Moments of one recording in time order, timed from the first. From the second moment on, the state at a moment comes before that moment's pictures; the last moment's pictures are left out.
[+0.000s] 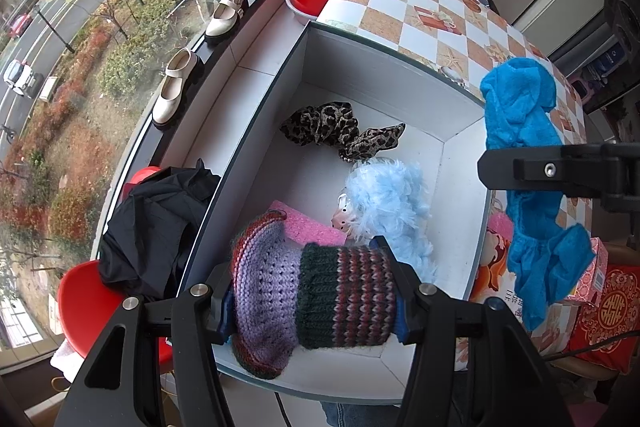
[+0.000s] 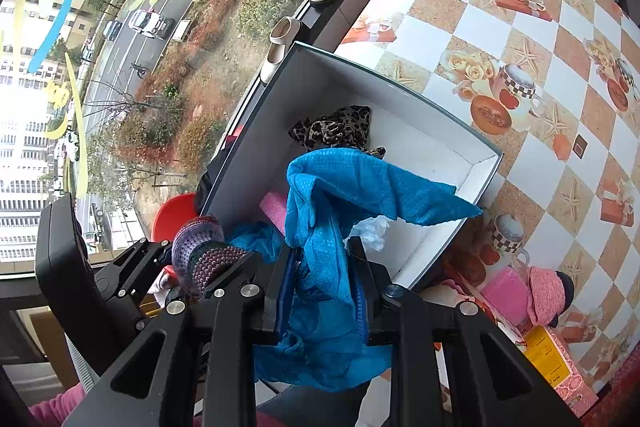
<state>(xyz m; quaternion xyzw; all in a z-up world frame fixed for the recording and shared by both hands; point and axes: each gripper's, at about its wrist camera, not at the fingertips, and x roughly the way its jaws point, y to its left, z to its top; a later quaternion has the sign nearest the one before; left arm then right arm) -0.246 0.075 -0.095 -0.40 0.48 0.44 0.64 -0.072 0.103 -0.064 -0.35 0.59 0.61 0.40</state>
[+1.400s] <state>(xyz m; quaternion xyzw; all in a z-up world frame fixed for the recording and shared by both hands) -0.242 0.081 -0.092 -0.40 0.49 0.45 0.63 -0.069 0.109 -0.062 -0.36 0.59 0.61 0.40</state>
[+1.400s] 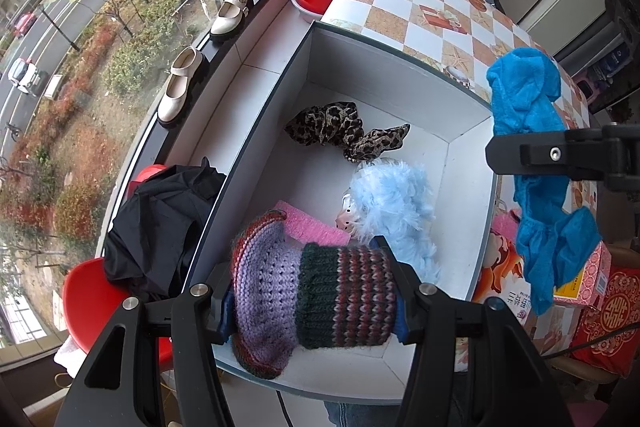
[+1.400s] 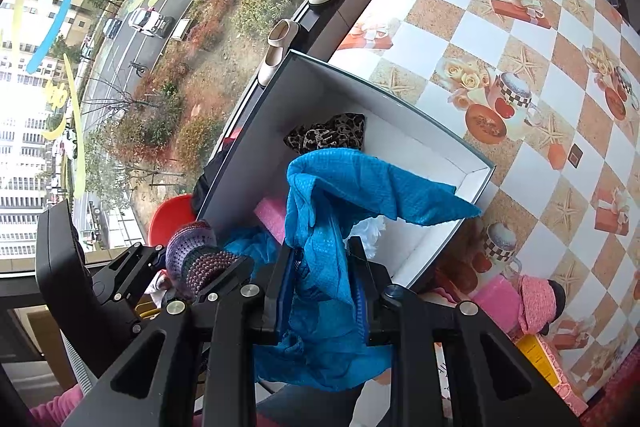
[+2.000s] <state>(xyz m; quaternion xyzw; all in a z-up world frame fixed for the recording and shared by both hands) -0.237 0.083 -0.095 -0.40 0.49 0.44 0.64 -0.063 0.108 -0.060 -0.36 0.59 0.61 0.41</state>
